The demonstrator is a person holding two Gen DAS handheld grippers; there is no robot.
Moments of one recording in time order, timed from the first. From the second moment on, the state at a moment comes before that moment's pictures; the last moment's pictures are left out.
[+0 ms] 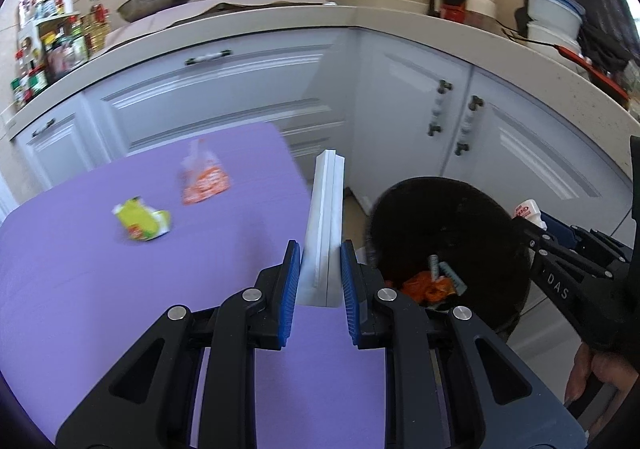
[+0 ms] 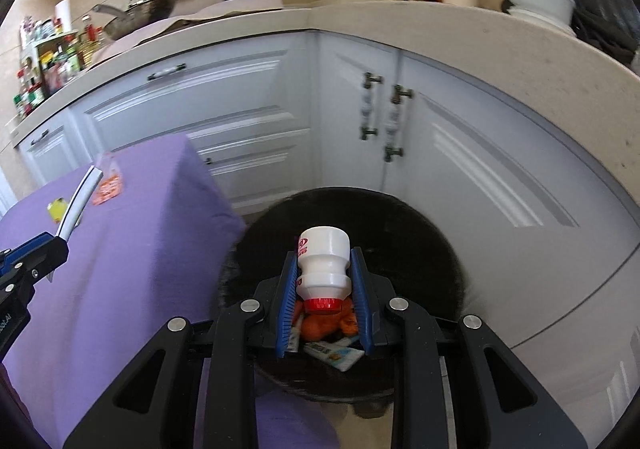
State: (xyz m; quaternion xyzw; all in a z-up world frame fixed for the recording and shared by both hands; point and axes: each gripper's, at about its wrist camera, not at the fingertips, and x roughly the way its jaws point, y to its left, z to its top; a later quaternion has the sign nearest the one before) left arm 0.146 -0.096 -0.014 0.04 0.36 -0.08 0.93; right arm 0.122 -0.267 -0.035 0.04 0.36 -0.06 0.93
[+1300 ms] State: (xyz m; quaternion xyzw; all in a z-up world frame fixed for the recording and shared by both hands) left arm 0.211 -0.199 -0.060 0.06 0.40 -0.10 0.91; right arm 0.154 -0.341 -0.076 0.06 0.37 -0.12 0.92
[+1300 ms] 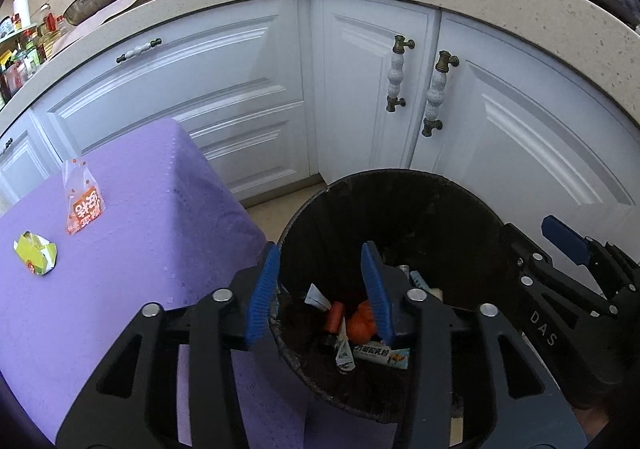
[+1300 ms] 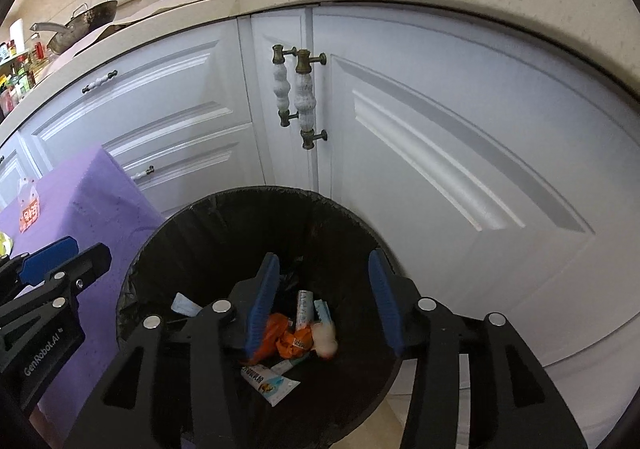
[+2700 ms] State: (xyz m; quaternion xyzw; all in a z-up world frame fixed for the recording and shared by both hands) left arm 0.170 0.073 -0.026 -0.03 0.37 0.14 0.92; right arm 0.220 -0.147 -0.034 0.00 0.35 0.06 0.93
